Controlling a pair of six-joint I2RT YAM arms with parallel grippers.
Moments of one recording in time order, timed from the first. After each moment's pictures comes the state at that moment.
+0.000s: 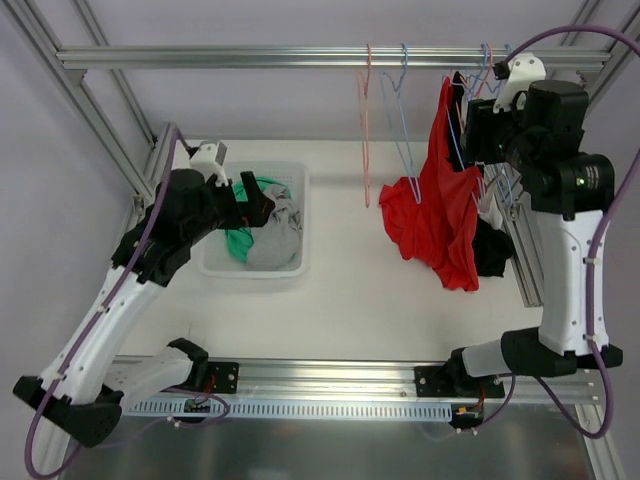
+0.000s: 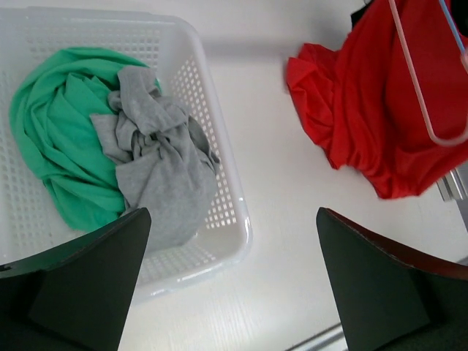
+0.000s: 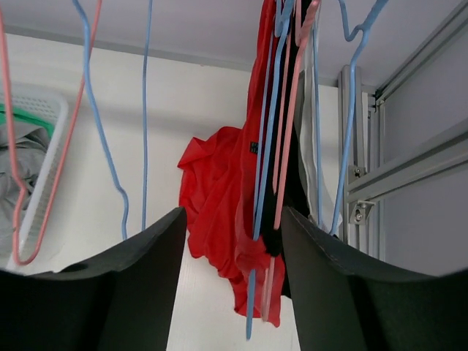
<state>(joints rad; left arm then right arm) -0.47 1.02 1.24 -0.63 -0.05 -0.42 0.20 1.39 2.11 -1.11 0.07 -0.06</state>
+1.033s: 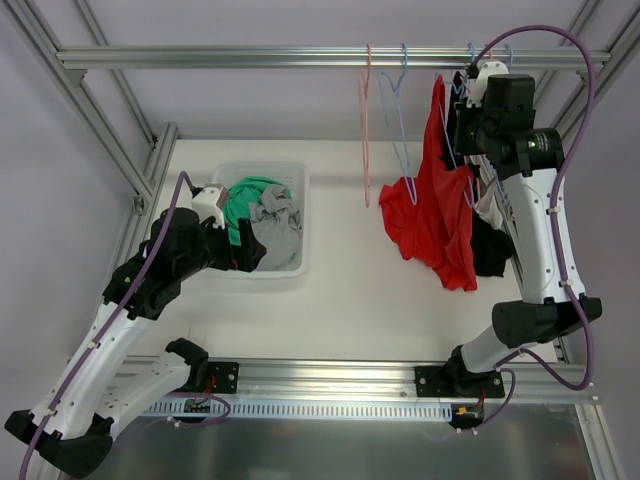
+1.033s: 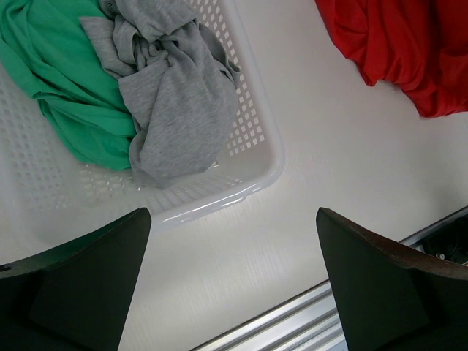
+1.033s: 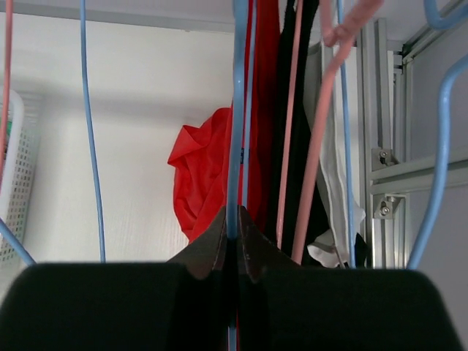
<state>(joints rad) -0.47 0.77 1.00 -0.75 0.05 -0.33 0.17 1.57 2.02 -1.00 0.09 -0.01</state>
